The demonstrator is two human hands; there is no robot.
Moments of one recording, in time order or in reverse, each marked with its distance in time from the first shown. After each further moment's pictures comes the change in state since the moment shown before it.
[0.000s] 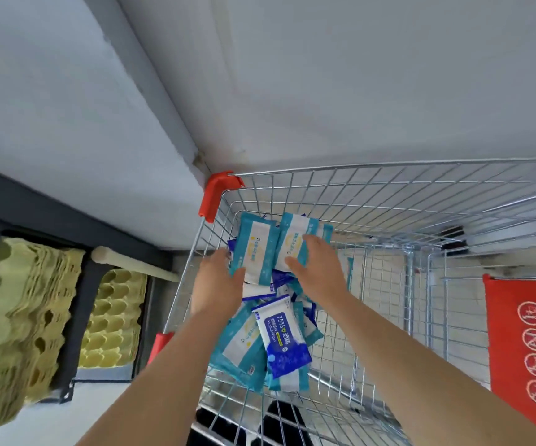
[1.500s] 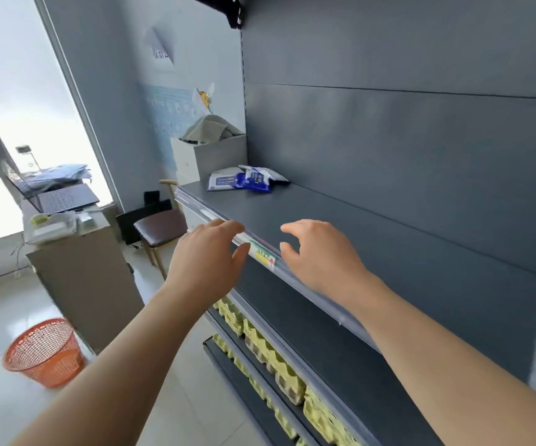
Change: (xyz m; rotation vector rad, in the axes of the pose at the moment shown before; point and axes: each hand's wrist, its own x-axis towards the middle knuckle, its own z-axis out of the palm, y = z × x) left_hand -0.386 -0.408 -0.700 0.294 0.998 -0.018; right_hand -0.479 -0.778 0.134 -0.337 -0.001 -1.306
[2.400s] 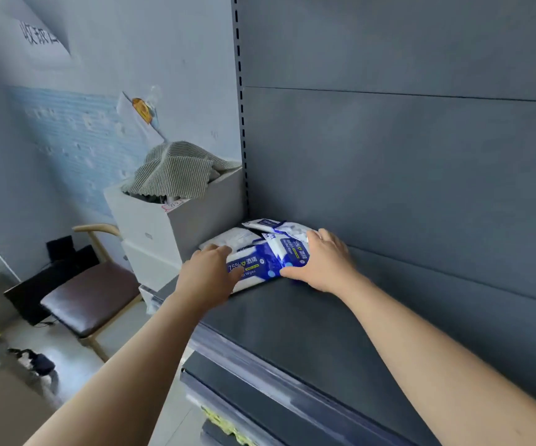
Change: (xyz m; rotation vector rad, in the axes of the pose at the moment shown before) left_hand 0.447 -0.252 0.182 -0.050 -0.364 0.159; right_hand 0.443 0.062 0.193 -0.129 -0.033 0.606
